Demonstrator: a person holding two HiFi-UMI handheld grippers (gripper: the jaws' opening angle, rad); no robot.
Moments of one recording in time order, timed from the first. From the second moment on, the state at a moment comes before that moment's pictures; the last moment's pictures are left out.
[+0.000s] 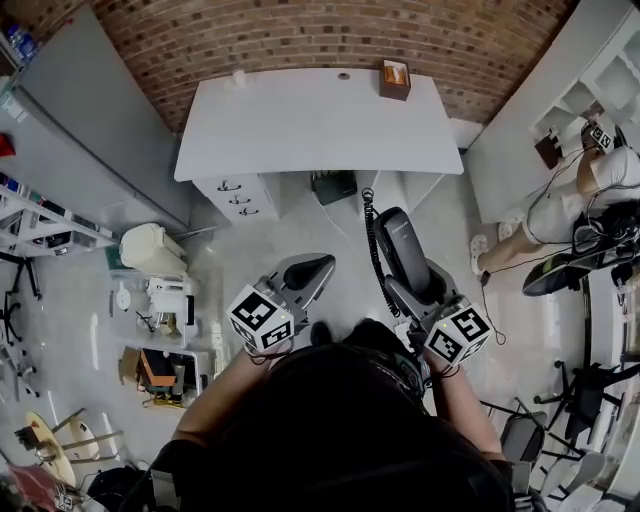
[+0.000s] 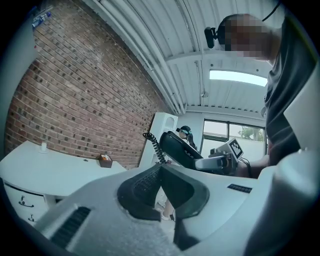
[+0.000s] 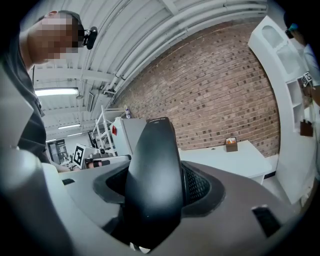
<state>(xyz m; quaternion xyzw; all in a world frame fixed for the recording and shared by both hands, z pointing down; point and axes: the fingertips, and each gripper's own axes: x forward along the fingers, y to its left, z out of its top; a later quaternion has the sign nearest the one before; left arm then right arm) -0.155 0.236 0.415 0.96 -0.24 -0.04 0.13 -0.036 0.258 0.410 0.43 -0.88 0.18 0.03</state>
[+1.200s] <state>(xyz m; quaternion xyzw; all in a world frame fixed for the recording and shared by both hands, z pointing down) -0.074 0.048 0.428 0.94 -0.30 -0.03 0.13 0.041 0.057 0.428 0.37 -0.91 0.19 0.04</state>
